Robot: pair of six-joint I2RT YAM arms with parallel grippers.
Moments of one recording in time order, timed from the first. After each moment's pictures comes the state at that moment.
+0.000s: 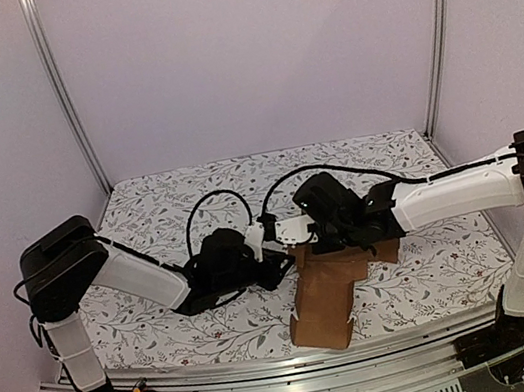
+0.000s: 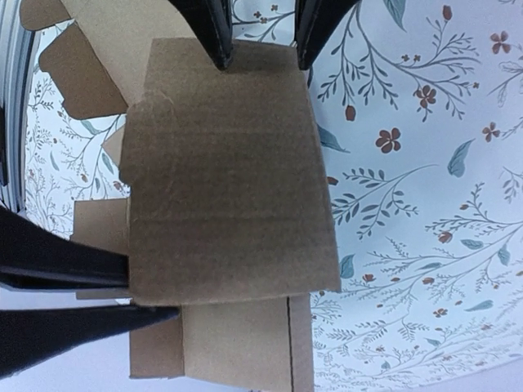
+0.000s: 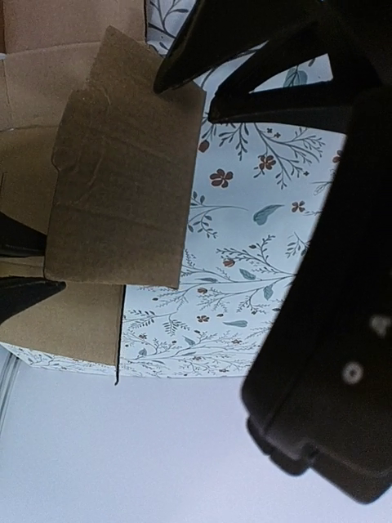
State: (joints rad) left arm -0.95 1.91 0.80 0.67 0.02 -0.32; right arm 1.01 1.73 1.15 -0.20 0.52 -0.80
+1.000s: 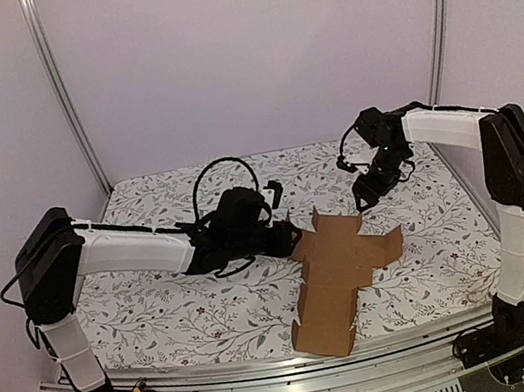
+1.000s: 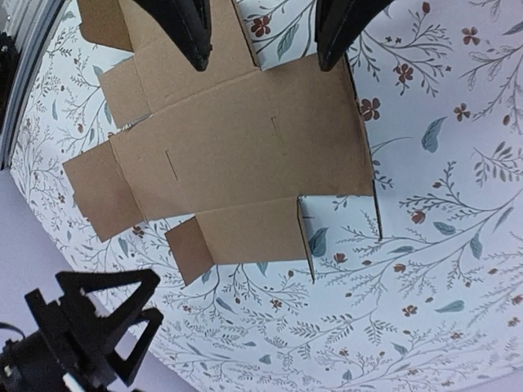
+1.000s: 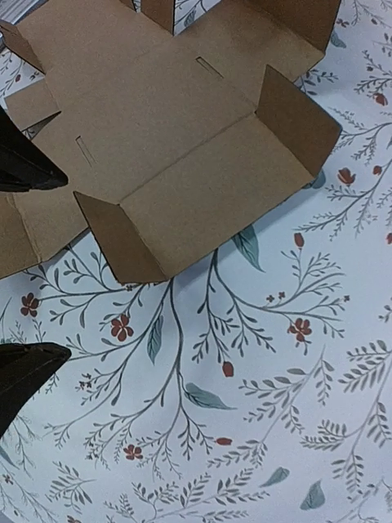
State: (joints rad) left arm -0.95 1.88 1.08 0.21 -0.06 -0.43; right arm 0.40 1.94 1.59 -0.89 -0.12 -0.25
